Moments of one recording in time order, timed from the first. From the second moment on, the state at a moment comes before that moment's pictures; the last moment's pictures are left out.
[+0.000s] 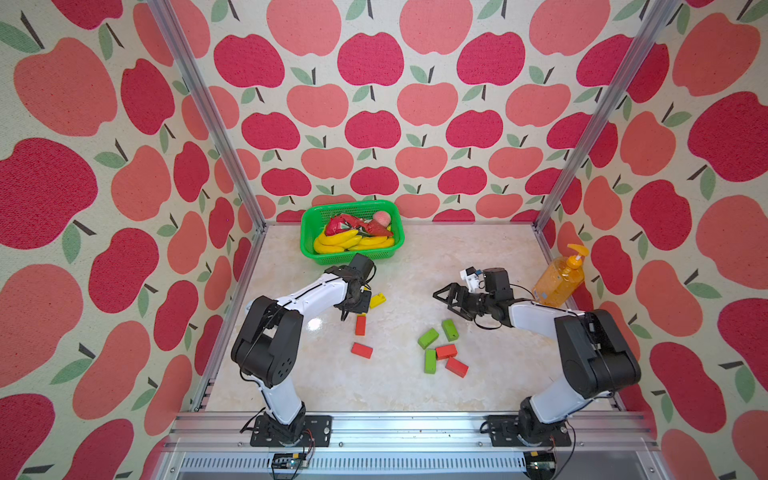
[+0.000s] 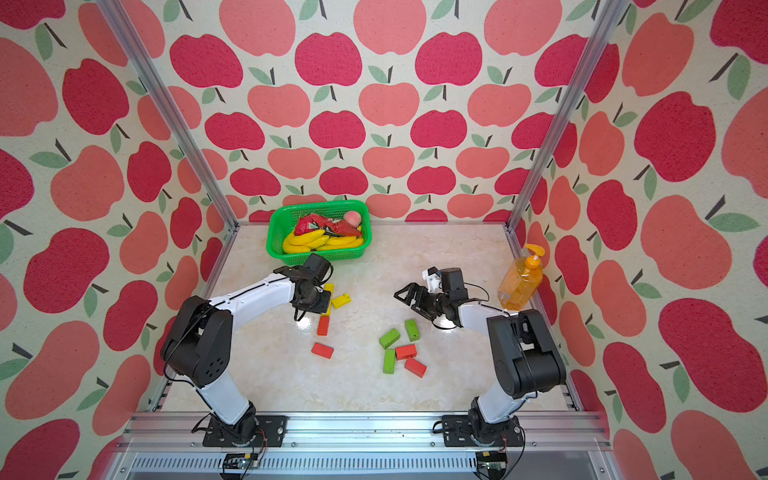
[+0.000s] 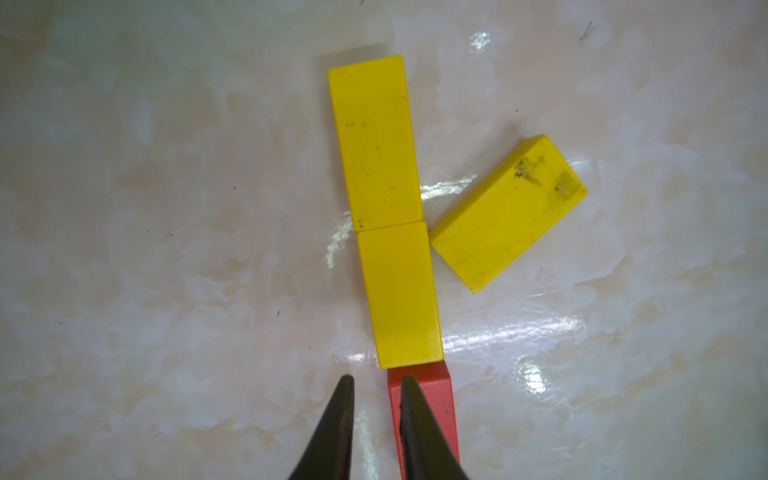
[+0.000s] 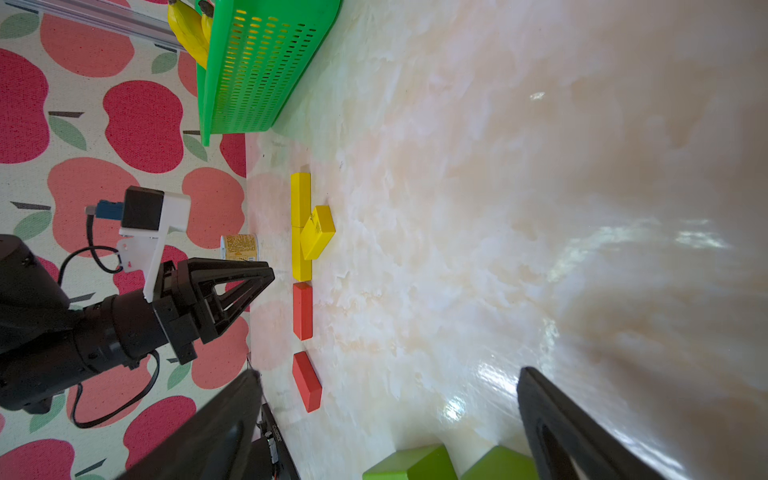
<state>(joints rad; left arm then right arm) -0.51 1.71 1.15 -0.73 -0.09 -0.27 0.30 1.61 0.72 0.11 -0.71 0.68</state>
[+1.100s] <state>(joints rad) -0.68 1.72 1.01 -0.68 -0.17 -0.49 0.31 1.62 0.72 0.11 -0.71 0.68</state>
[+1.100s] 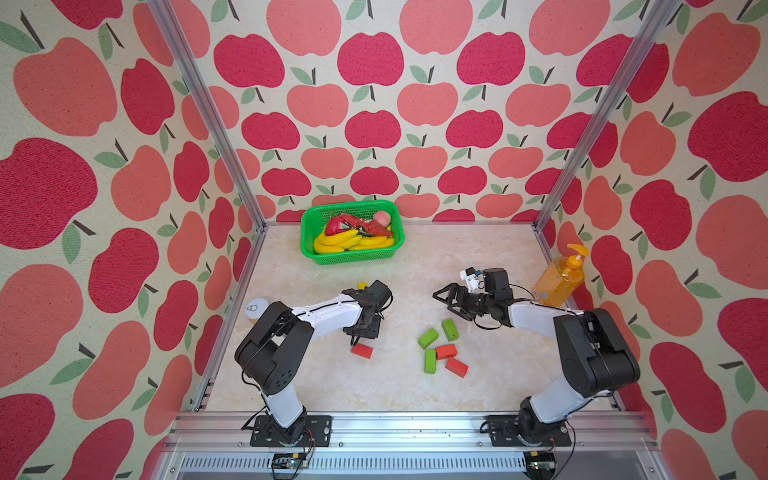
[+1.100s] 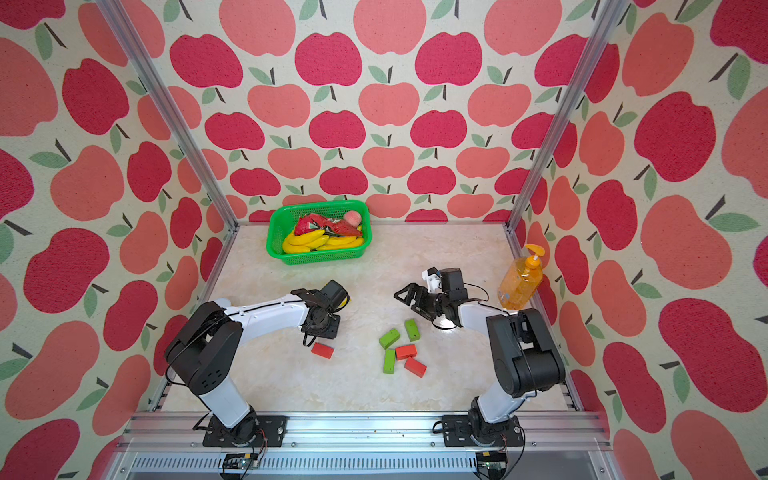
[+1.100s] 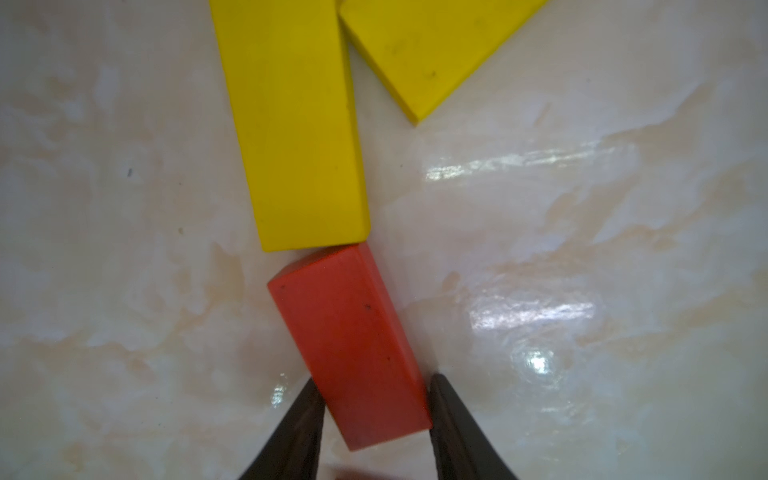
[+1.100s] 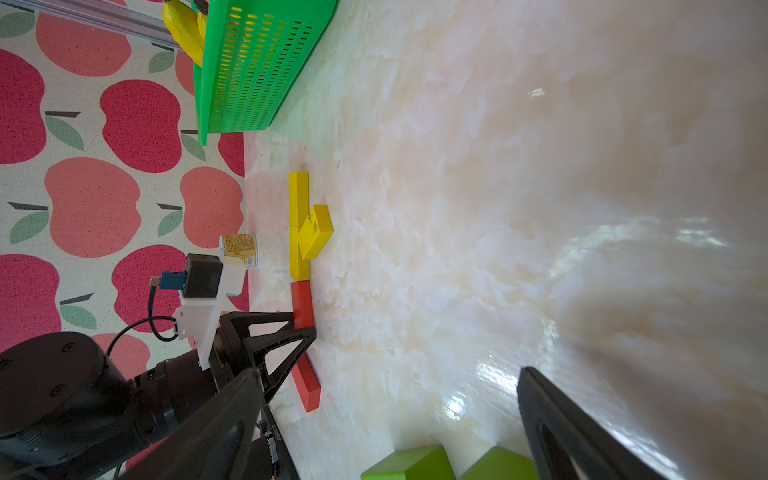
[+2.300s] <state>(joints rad) -0.67 1.49 0.98 -0.73 -0.17 -0.52 0.32 1.58 0.75 0.05 -0.69 0.65</state>
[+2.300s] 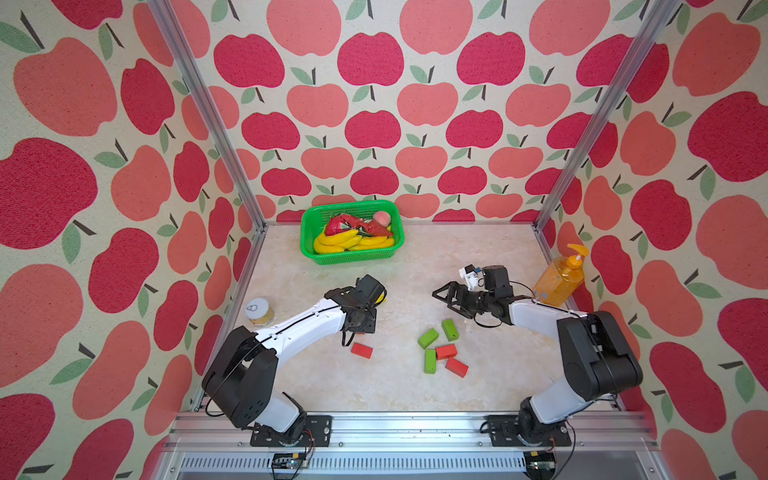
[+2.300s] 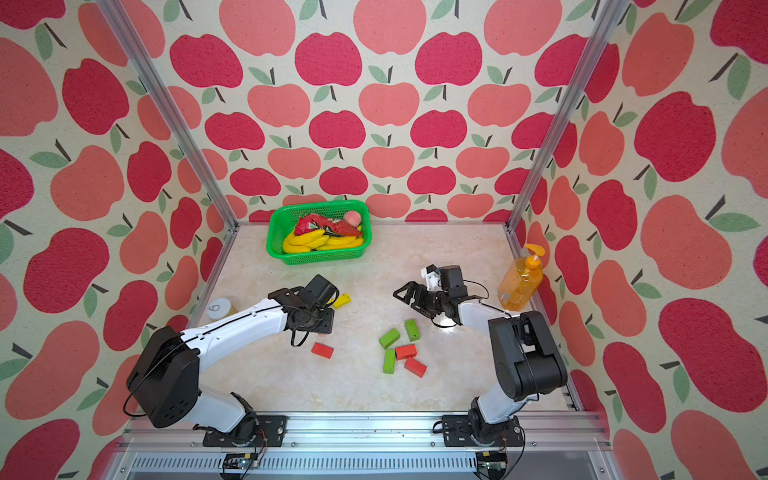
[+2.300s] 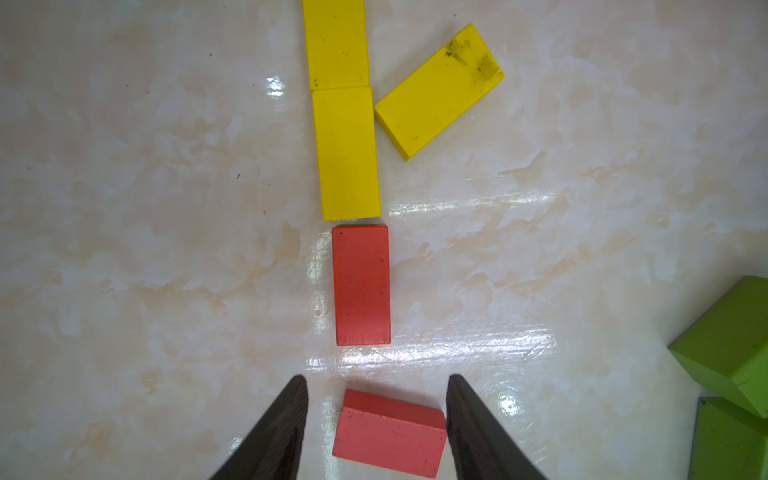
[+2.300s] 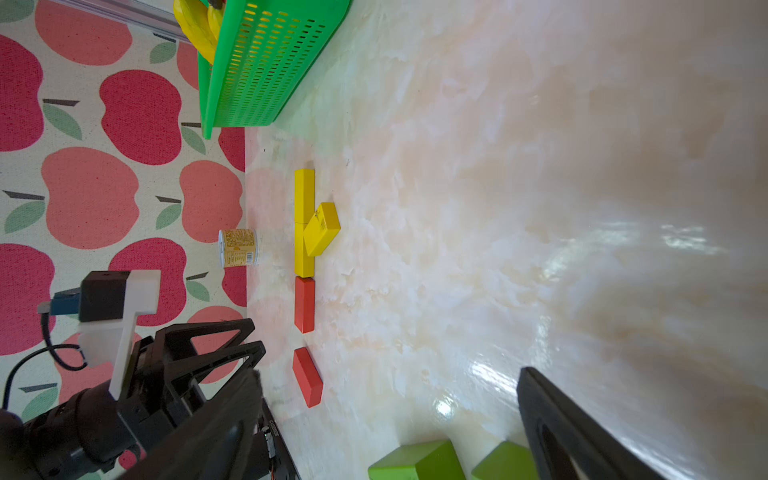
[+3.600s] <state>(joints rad) -0.58 1.76 1.09 -0.69 -0.12 -0.44 0.34 1.67 0.80 0.01 -0.69 0.63</state>
